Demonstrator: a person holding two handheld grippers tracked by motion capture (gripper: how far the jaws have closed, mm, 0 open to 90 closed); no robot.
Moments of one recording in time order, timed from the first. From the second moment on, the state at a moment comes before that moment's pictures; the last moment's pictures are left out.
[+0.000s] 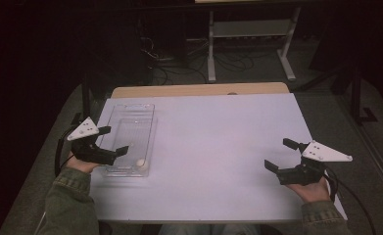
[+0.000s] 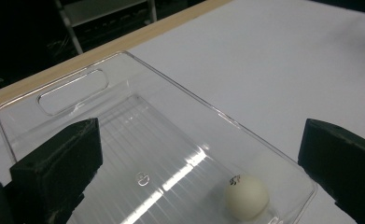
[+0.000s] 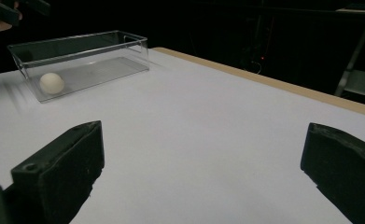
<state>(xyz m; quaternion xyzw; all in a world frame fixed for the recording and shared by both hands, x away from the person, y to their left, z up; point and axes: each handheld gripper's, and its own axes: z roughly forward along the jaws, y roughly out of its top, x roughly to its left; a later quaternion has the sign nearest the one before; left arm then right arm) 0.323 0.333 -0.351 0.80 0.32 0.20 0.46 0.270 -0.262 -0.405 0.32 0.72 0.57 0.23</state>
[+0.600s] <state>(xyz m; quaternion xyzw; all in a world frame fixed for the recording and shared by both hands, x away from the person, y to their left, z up) 0.302 0.348 -0.357 0.74 0.33 0.24 0.53 0.269 -0.262 -0.405 0.33 0.72 0.57 0.23</state>
